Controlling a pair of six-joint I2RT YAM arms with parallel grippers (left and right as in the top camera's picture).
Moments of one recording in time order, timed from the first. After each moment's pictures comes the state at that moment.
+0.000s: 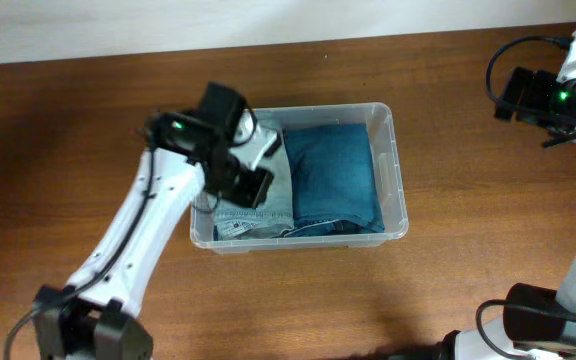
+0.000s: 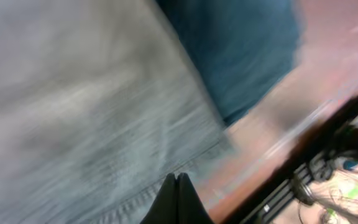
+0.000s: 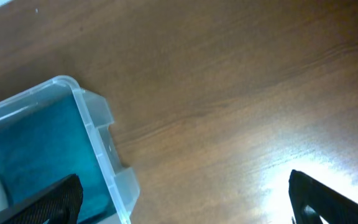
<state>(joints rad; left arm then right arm) -0.41 1.74 1.53 -1.20 0.37 0.08 -0.29 1.69 2.22 -1.64 -0.03 0.14</state>
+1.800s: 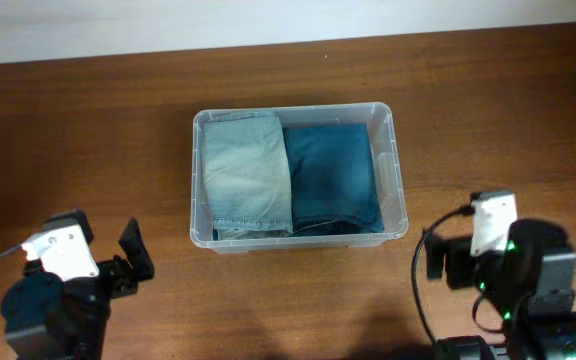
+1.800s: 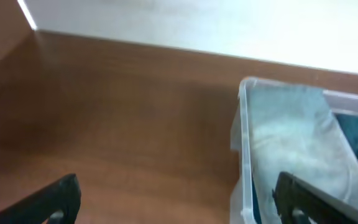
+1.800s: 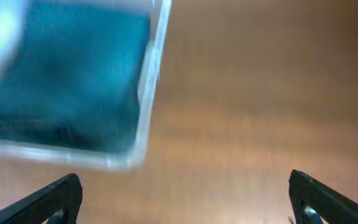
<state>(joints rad) 0.15 0.56 0.91 -0.80 0.05 -0.07 0.01 0.61 0.91 -1.07 -0.04 -0.06</state>
